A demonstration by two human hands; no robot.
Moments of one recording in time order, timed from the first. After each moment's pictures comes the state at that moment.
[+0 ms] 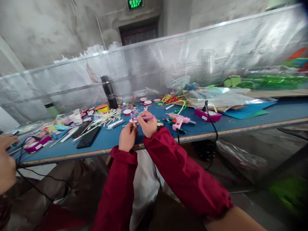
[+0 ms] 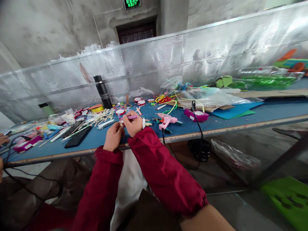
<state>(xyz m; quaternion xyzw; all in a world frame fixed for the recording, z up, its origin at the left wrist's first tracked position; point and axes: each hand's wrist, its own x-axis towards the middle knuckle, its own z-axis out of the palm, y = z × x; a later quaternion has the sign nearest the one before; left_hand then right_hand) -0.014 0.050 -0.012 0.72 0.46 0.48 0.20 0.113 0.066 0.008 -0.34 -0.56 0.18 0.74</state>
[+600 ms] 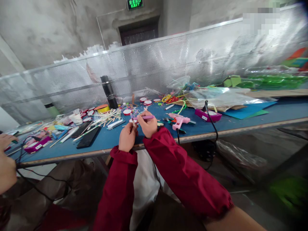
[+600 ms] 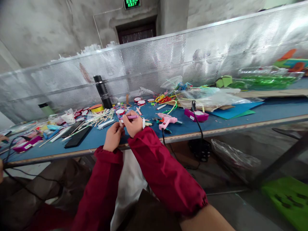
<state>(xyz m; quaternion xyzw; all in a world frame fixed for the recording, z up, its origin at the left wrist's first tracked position) -0.014 0.050 -0.013 0.72 0.46 0.48 0.20 0.113 0.064 0.009 -0.33 -0.56 0.18 0.74</state>
